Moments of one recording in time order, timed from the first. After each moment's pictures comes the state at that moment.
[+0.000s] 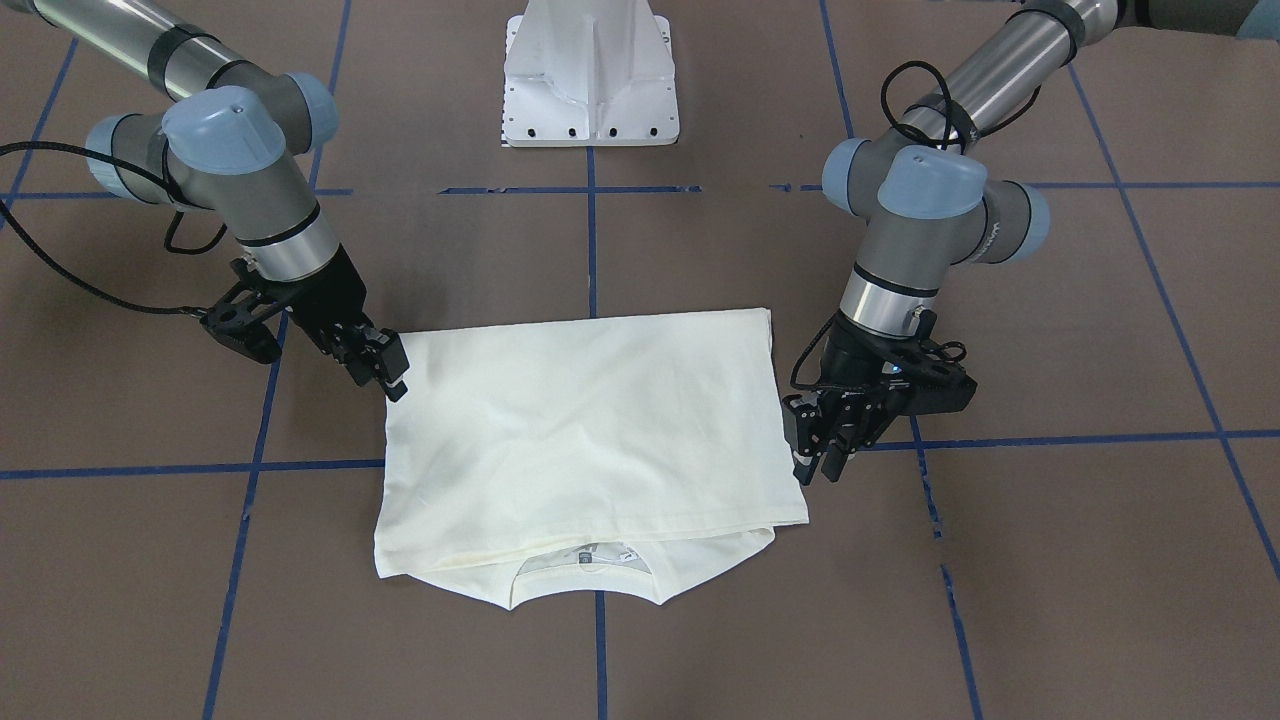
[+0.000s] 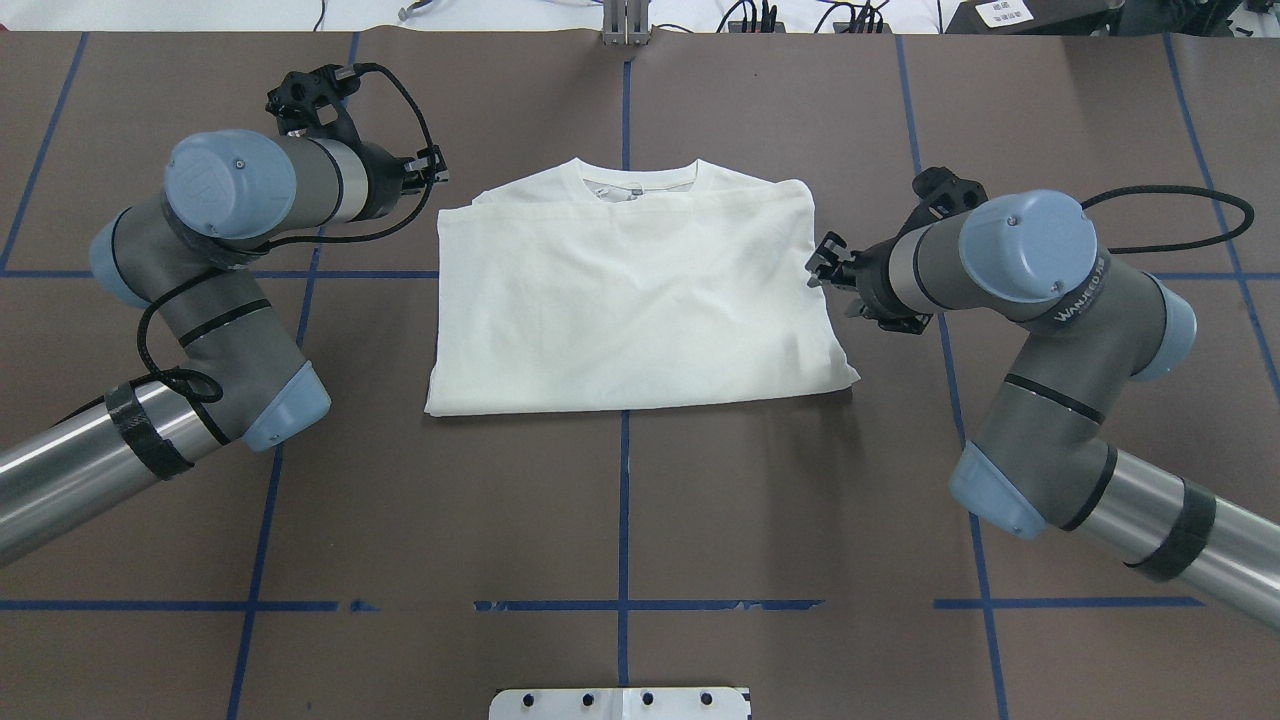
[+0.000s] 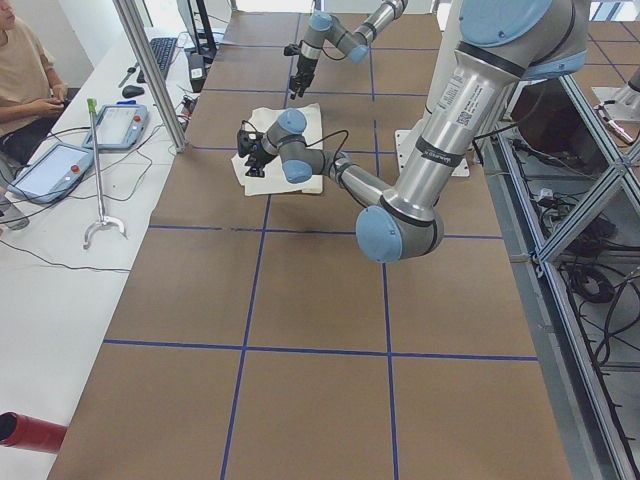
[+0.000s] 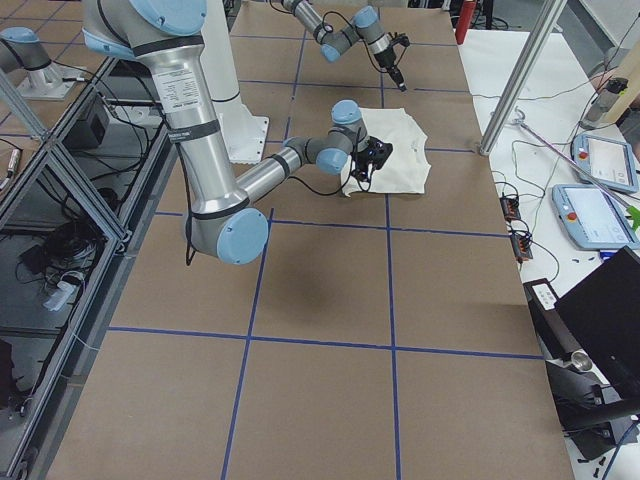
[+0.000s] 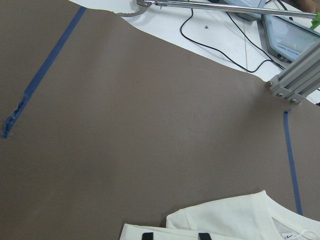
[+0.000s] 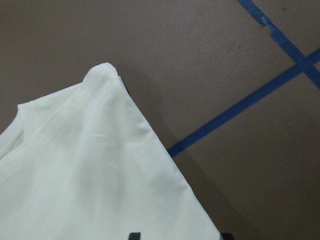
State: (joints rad) left arm -0.75 -2.10 -1.46 -2.30 -1.61 -1.41; right arm 0.67 -1.25 1.73 -1.08 1.79 1.77
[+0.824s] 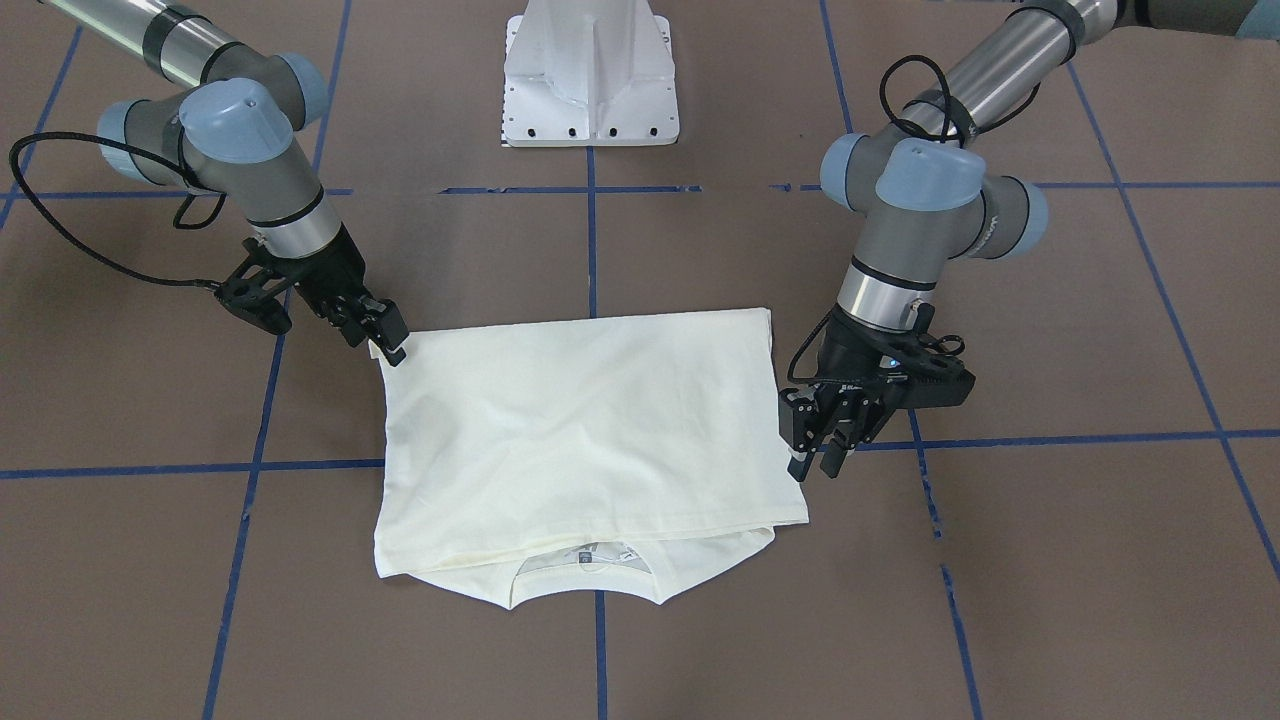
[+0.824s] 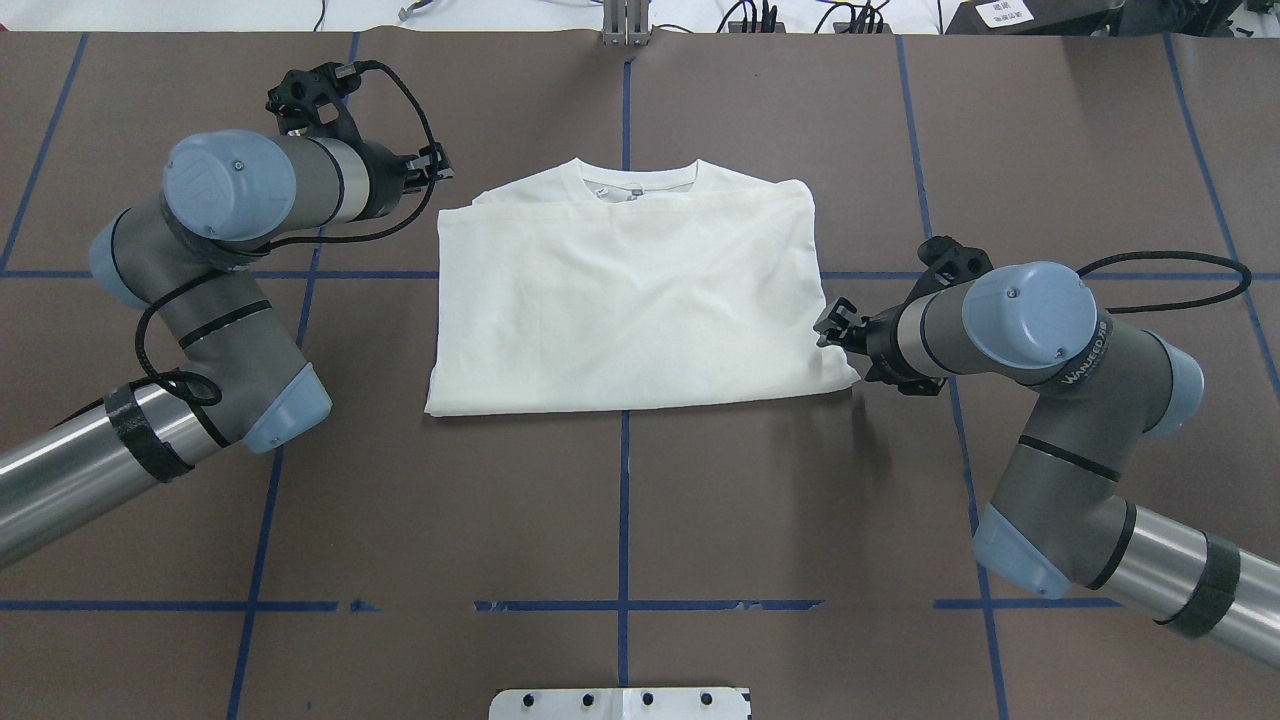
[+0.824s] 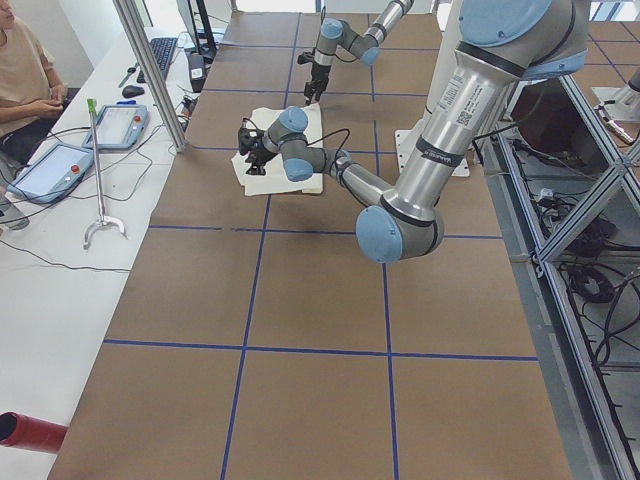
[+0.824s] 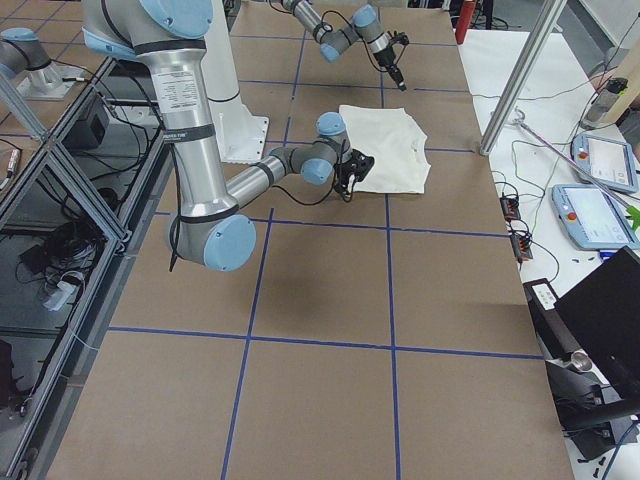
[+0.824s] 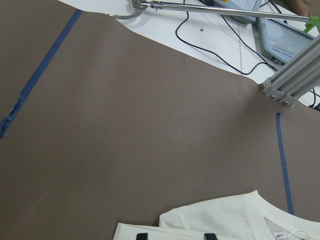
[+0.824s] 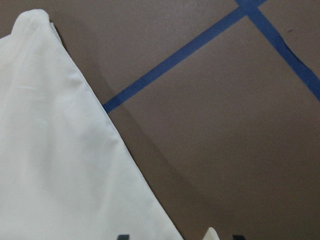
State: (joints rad) left arm -0.75 -2.10 -1.48 -2.30 -1.61 -1.42; right arm 0.60 -1.31 1.75 -1.08 1.79 1.78
